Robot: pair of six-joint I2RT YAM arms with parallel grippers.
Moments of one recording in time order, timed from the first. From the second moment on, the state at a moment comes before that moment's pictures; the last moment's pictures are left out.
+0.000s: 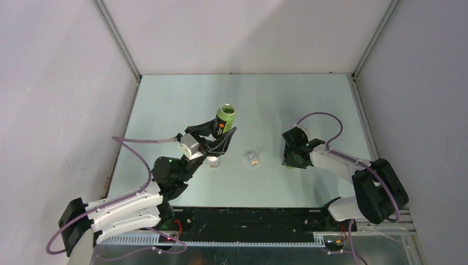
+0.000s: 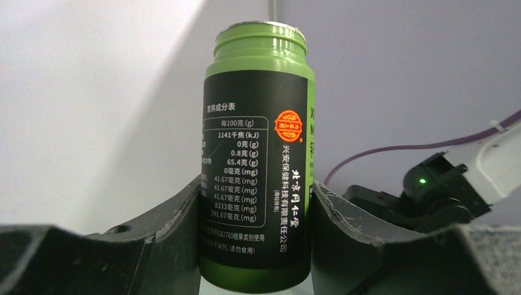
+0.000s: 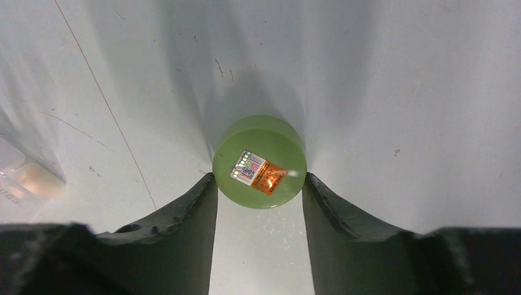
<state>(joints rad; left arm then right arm) -0.96 0.83 0.44 0.97 -0.12 0.13 0.54 1.38 0.70 -0.49 0.23 0.66</state>
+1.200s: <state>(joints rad) -0.94 0.85 0.44 0.75 0.15 0.00 0.48 0.90 0.80 -0.56 -0.05 0.49</state>
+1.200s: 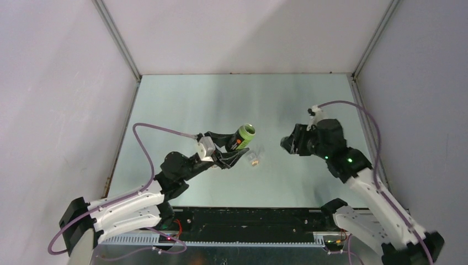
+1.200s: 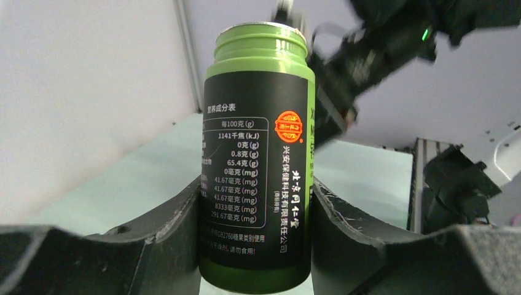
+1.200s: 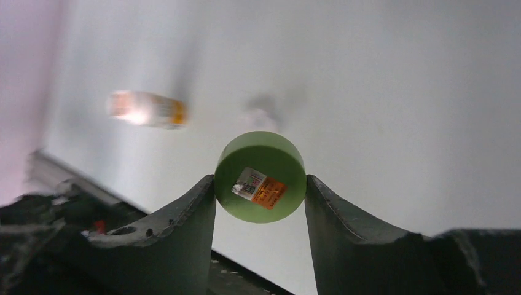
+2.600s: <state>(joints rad) -0.94 0.95 0.55 0.49 0.48 0.04 0.59 0.94 1.23 -0.72 -0.66 0.35</state>
